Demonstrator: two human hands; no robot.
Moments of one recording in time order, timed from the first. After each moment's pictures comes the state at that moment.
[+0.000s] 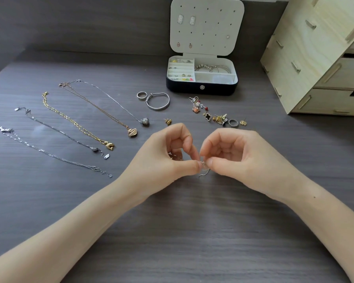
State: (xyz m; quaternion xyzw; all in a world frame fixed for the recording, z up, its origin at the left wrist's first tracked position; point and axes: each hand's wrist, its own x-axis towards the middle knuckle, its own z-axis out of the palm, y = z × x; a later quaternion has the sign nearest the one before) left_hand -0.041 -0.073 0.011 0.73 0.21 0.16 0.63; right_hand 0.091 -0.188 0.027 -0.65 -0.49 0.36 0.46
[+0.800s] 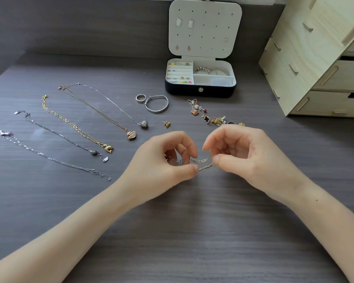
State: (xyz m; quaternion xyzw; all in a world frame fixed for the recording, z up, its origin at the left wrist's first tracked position) left_hand -0.043 -0.068 0.007 0.82 0.21 0.16 0.52; right_hand 0.095 -0.189 0.027 -0.65 -0.49 0.33 0.48
